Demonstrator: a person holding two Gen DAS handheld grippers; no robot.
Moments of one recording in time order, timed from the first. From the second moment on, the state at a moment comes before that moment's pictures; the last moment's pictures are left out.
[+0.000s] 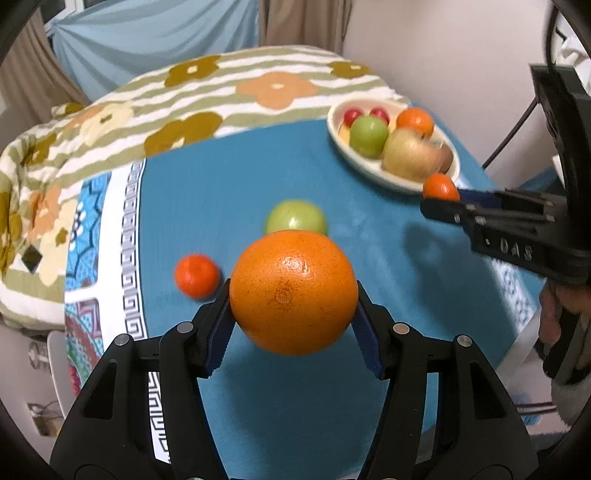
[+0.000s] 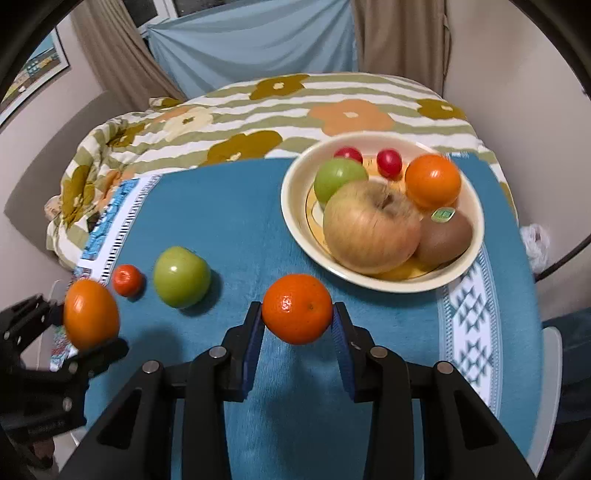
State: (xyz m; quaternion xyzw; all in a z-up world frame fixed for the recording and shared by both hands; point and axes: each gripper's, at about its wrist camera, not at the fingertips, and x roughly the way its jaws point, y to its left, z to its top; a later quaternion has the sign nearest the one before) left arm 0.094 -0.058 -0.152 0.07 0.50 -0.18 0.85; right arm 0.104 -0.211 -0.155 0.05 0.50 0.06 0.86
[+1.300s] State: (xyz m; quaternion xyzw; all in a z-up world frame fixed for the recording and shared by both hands) left arm 0.261 -0.269 -0.163 0.08 0.50 -0.17 0.85; right arm 0.220 -0.389 -0.132 0.06 0.48 0.10 0.87
